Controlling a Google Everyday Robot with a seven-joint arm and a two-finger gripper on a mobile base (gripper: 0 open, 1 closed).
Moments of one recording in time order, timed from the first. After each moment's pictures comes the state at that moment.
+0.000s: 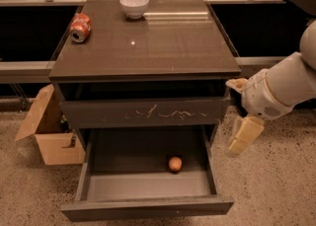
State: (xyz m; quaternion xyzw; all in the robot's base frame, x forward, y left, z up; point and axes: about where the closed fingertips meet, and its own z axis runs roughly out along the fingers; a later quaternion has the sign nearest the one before) arm 0.469 -0.181 0.827 -0.62 0.75 0.08 0.24
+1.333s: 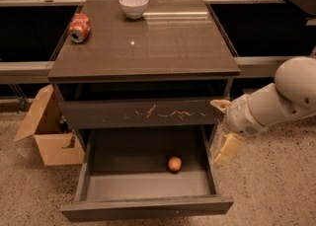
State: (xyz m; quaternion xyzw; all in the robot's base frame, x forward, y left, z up) arm 0.484 -0.164 0.742 -0.62 0.73 0.15 0.26
